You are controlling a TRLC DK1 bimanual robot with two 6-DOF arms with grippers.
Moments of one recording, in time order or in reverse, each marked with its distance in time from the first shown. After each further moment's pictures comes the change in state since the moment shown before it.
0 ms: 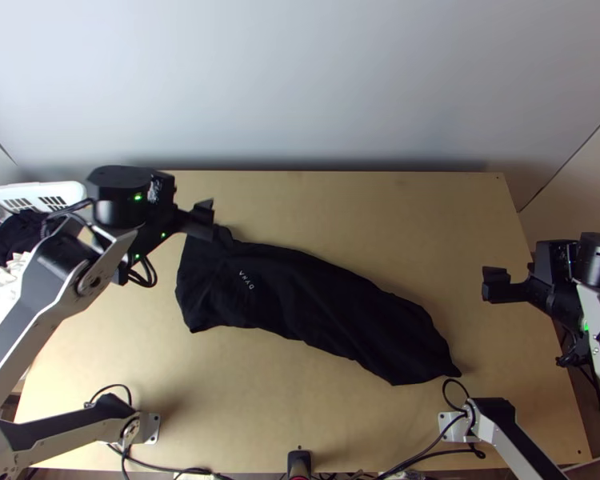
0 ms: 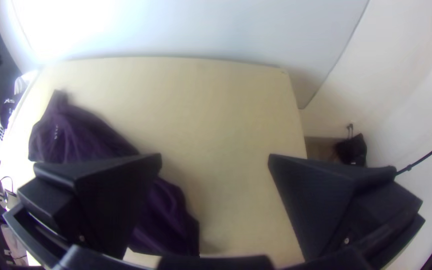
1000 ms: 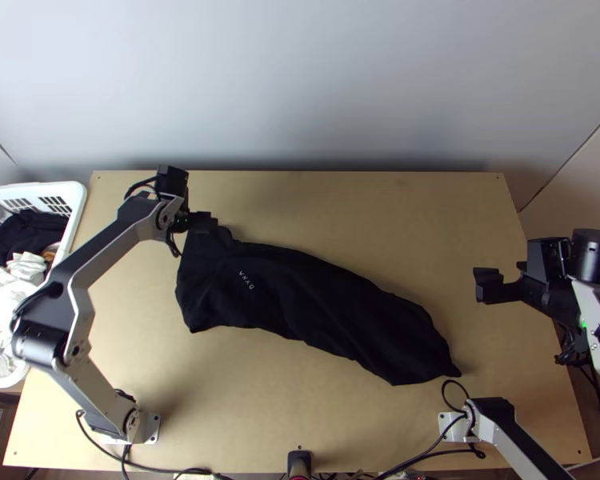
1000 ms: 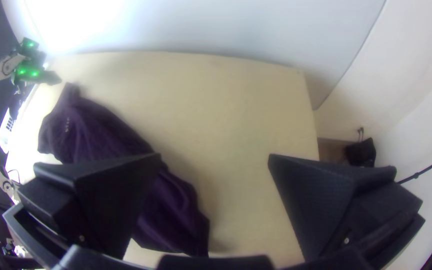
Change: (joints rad) left arm 0.304 0.549 -0.093 0.149 0.045 -0.091; right arm 0.042 0.026 0.021 -0.023 -0.039 0.002
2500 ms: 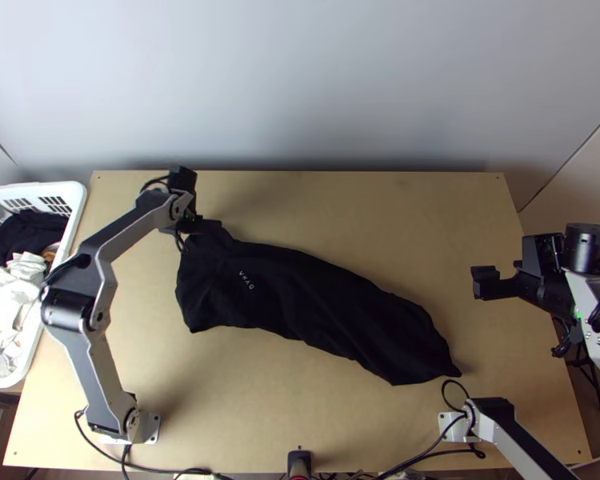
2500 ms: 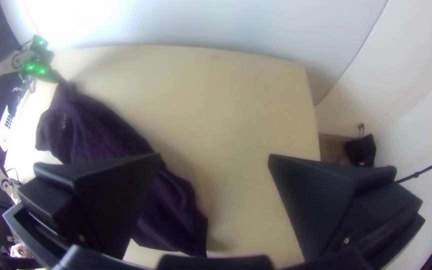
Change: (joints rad) left arm 0.023 0.196 0.126 -0.040 0.032 0.034; right arm -0.012 0.034 -0.005 0.001 -0.003 -0.013
